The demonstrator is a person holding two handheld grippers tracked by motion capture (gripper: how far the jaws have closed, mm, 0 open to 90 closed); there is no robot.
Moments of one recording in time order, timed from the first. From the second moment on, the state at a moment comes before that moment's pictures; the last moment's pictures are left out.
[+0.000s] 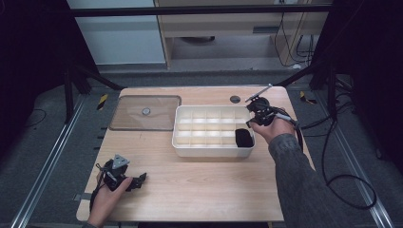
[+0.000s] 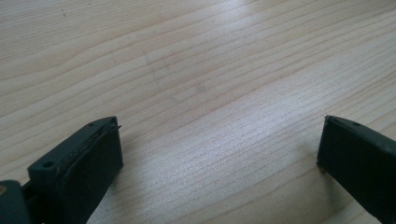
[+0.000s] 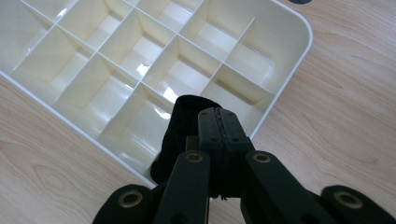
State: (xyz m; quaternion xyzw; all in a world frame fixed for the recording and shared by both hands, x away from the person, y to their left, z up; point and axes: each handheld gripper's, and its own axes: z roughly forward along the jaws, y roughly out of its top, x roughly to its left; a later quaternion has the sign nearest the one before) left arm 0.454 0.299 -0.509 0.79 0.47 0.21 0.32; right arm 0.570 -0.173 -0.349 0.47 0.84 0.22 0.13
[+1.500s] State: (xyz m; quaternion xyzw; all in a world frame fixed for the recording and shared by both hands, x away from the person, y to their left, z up) left arm 0.454 0.299 -0.509 0.79 0.47 0.21 0.33; right arm 0.585 -0.143 -0.393 0.48 0.85 0.18 0.11
